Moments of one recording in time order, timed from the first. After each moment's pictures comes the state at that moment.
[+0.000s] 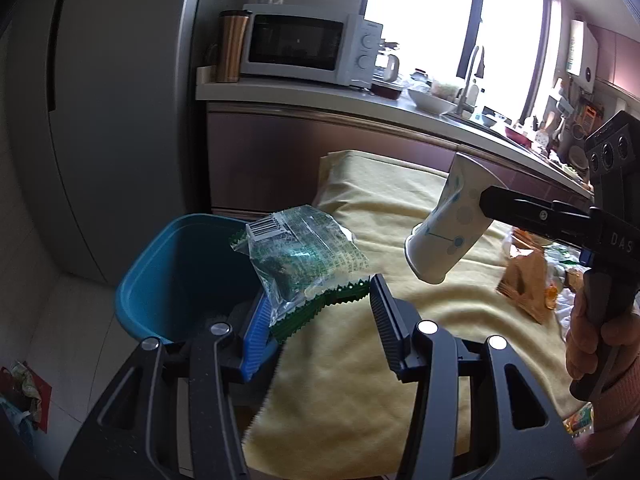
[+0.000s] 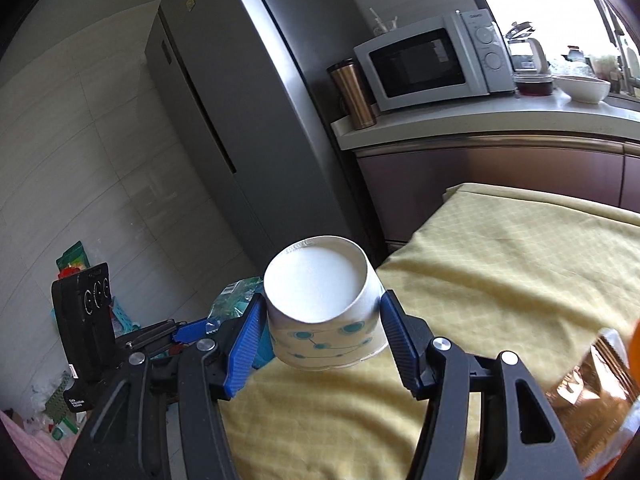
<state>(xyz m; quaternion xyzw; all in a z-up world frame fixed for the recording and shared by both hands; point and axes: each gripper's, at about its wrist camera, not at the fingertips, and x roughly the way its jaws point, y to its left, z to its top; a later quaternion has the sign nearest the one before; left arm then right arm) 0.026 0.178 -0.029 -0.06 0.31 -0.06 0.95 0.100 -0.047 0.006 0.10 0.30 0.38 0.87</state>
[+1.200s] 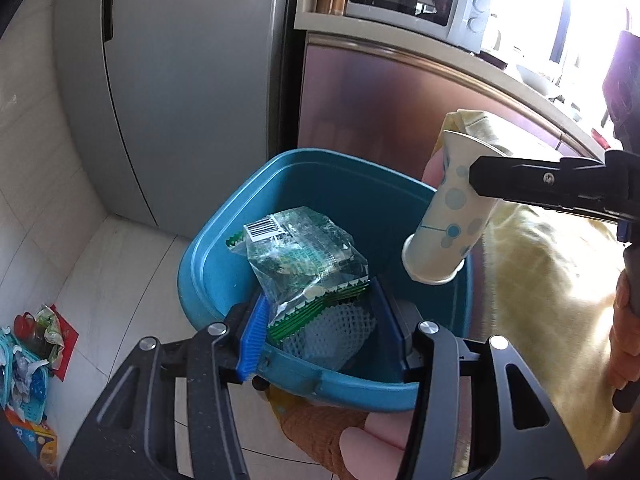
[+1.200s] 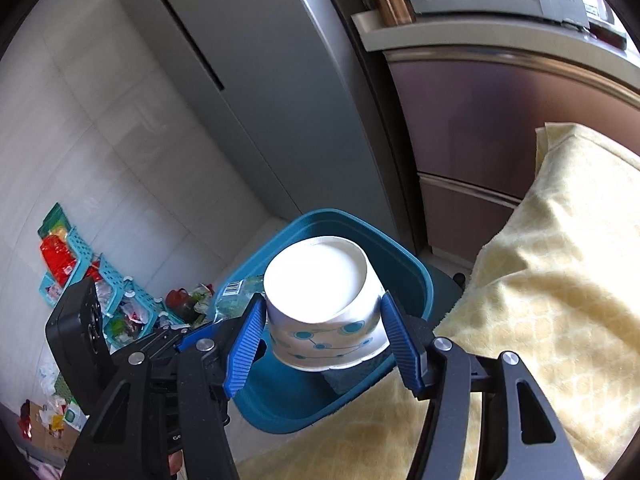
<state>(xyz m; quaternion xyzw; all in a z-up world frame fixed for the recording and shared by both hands) 0.089 0.269 -0.112 -0.09 0.39 0.06 0.91 0.182 0.108 -0.046 0.04 0.44 0.39 0.81</state>
